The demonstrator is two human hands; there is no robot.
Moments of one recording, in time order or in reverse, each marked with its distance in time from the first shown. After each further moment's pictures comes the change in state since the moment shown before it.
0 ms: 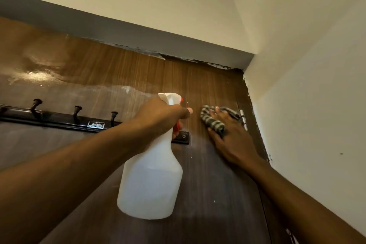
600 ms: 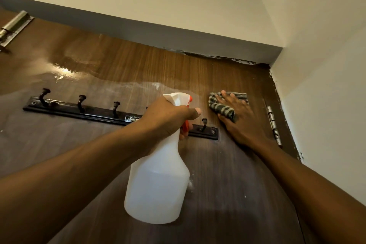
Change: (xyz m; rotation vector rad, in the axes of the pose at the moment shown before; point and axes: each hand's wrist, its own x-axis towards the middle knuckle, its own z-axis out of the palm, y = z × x) left_hand -0.019 -0.014 -0.048 -0.002 -0.053 0.015; right_hand 0.036 -0.050 0.002 0.061 0.010 -0.106
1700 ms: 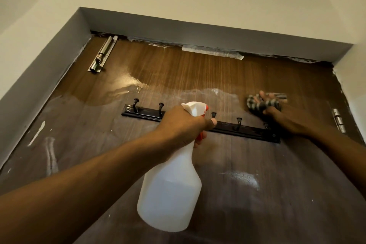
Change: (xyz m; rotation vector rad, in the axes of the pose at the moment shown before) left_hand -0.046 -0.036 -0.102 0.045 0.075 -0.084; right_hand 0.040 -0.040 0.004 0.061 -0.345 0.203
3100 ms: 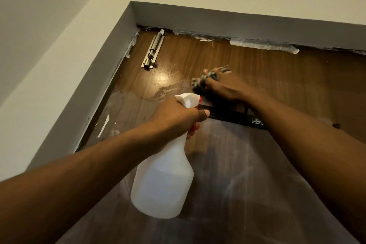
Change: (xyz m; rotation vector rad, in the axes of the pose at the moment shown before) left_hand -0.018 -0.046 -0.135 0.008 0.135 -0.014; right_hand 0.075 -0.278 0.082 0.031 -0.043 -0.343
